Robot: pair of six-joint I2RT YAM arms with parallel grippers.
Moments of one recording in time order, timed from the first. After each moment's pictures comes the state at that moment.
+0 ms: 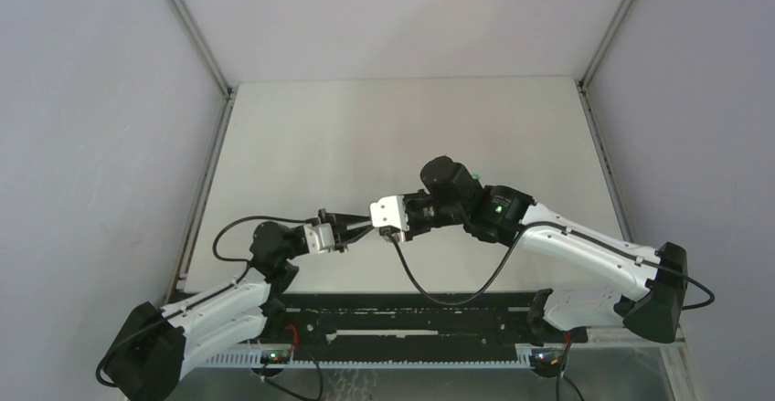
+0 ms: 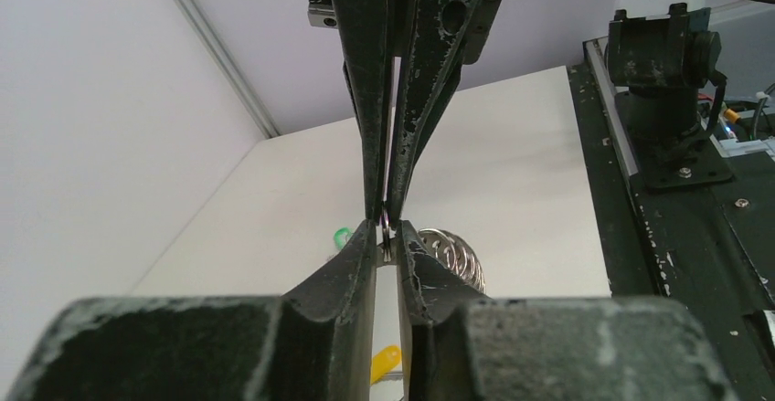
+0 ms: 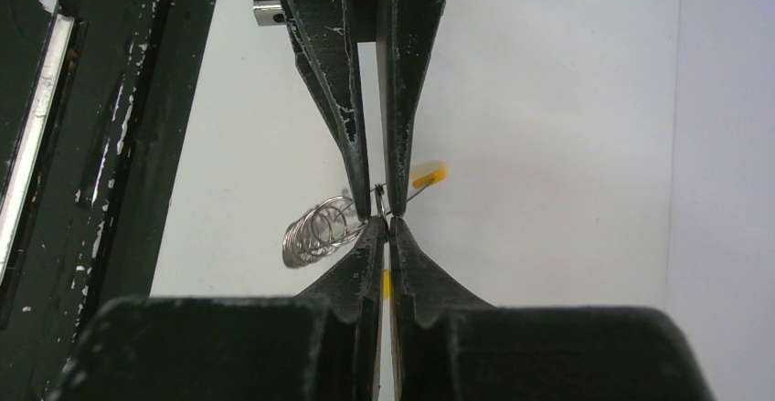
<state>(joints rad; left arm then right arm) -0.63 0.86 0.19 1.02 0.75 0.15 1.02 1.23 1.15 -0.50 -0.34 -0.76</state>
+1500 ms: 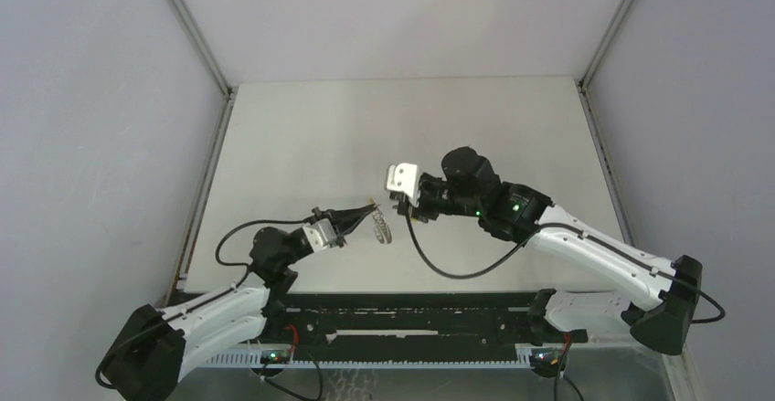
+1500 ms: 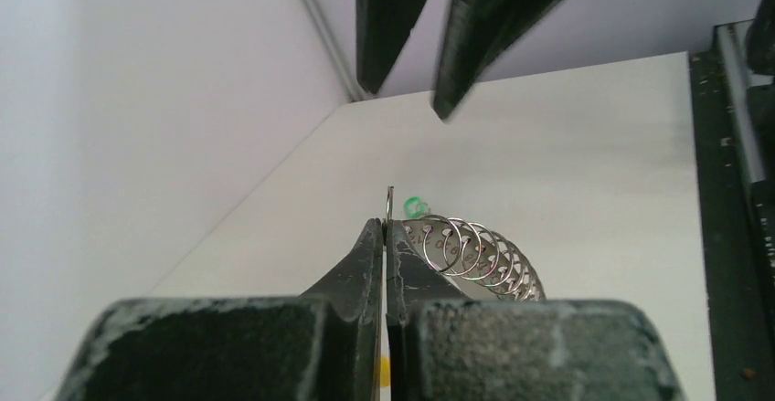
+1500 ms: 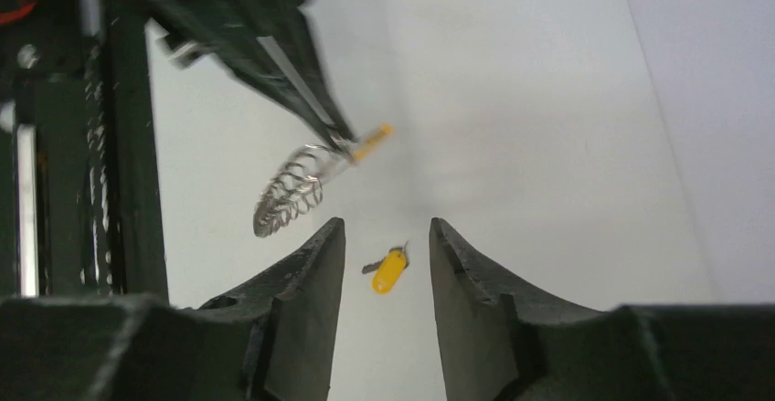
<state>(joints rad) -0.63 0.84 0.15 1.02 0.55 0.21 0.97 1.18 1.13 -0.43 -0.27 -0.56</state>
